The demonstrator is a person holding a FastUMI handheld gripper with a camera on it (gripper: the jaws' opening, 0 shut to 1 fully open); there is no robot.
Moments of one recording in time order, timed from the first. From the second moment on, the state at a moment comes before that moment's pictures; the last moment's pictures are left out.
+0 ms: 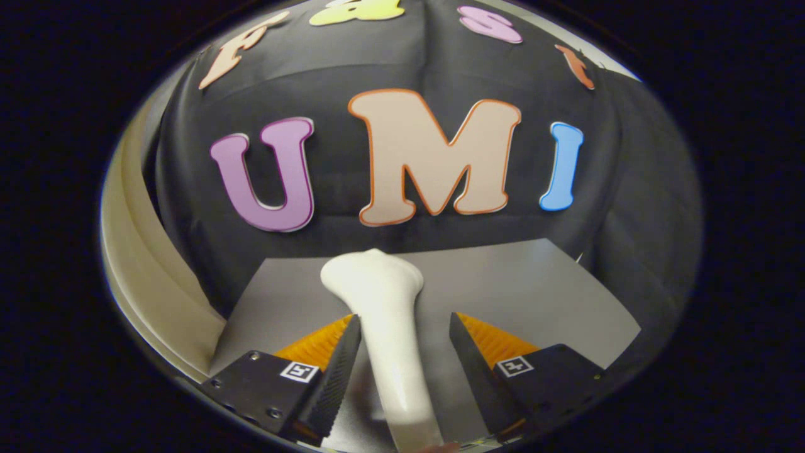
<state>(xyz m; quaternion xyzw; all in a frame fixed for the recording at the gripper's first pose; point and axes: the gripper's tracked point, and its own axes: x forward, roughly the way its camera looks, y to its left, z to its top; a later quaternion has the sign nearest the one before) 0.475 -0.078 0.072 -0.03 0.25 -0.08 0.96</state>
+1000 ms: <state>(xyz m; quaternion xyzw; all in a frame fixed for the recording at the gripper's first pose) 0.390 -0.050 0.092 -0.06 0.19 -0.15 0.97</state>
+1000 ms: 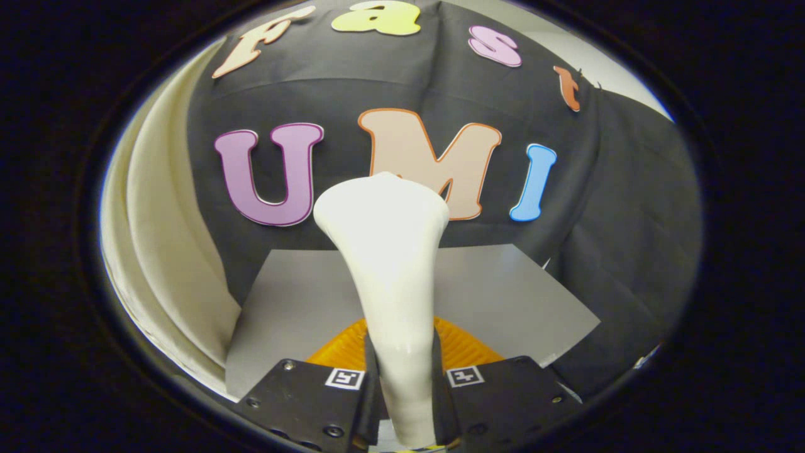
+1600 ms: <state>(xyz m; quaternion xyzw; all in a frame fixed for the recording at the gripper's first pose) 0.188 0.111 0.154 -0.04 0.05 -0.12 0.99</state>
